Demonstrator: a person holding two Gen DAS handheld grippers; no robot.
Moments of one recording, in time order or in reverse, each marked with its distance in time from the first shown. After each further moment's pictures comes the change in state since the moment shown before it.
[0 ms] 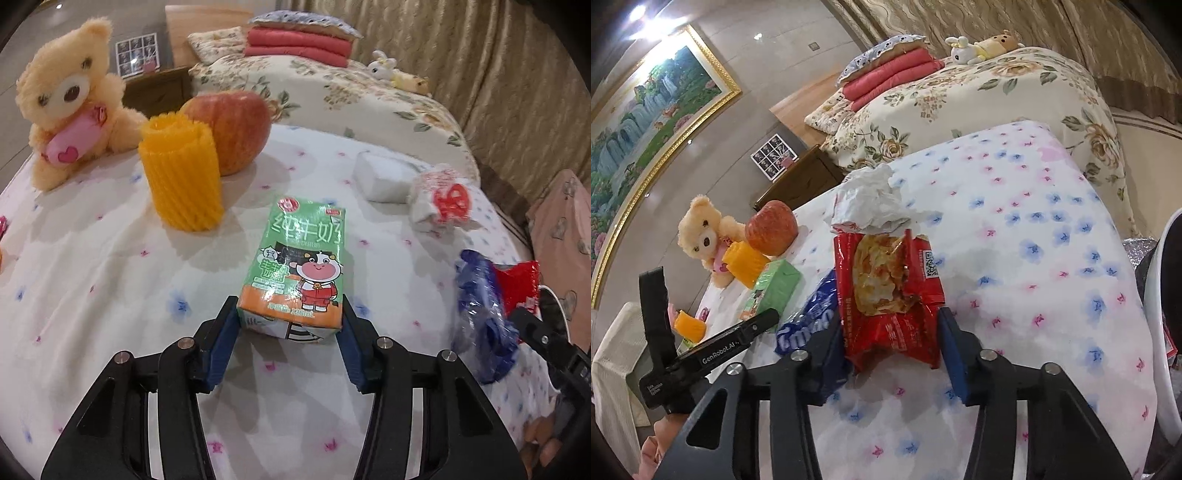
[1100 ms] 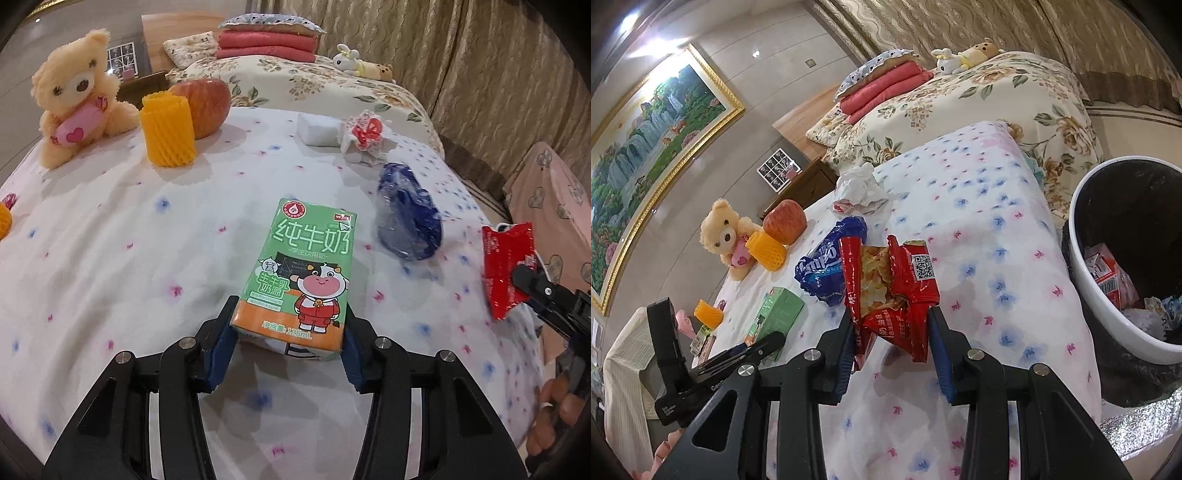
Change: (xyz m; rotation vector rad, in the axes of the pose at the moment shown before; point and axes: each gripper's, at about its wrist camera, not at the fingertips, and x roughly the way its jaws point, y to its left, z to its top) left arm -0.056 -0.027 -0.076 0.067 0.008 -0.071; right arm -0.075 -0.028 -0.046 0.047 -0.043 0.016
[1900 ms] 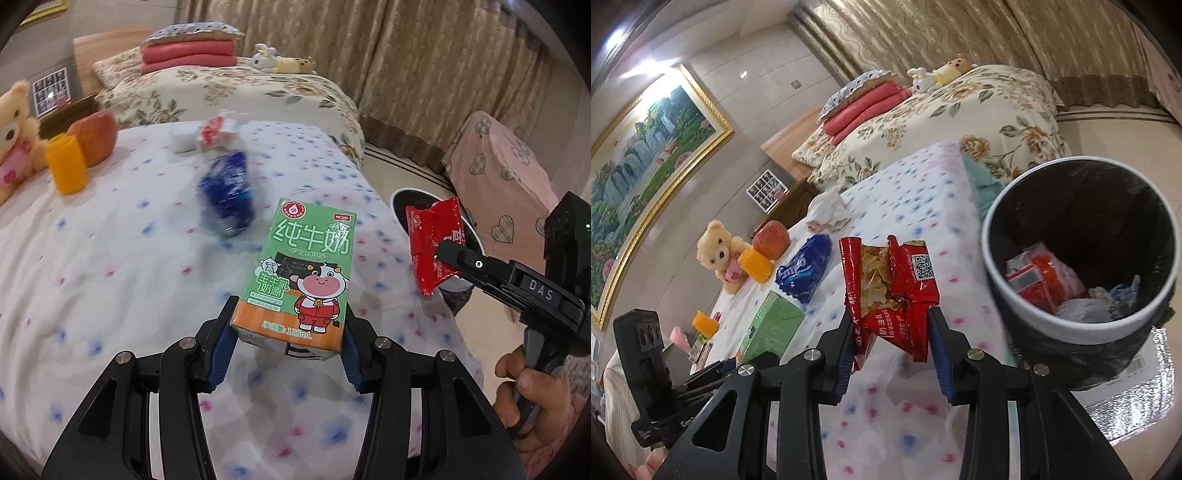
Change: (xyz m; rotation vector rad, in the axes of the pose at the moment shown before) left arm -0.030 -0.112 -0.017 0.164 0.004 -0.191; right arm -0.062 -0.046 -0.007 0.051 -0.077 -0.043
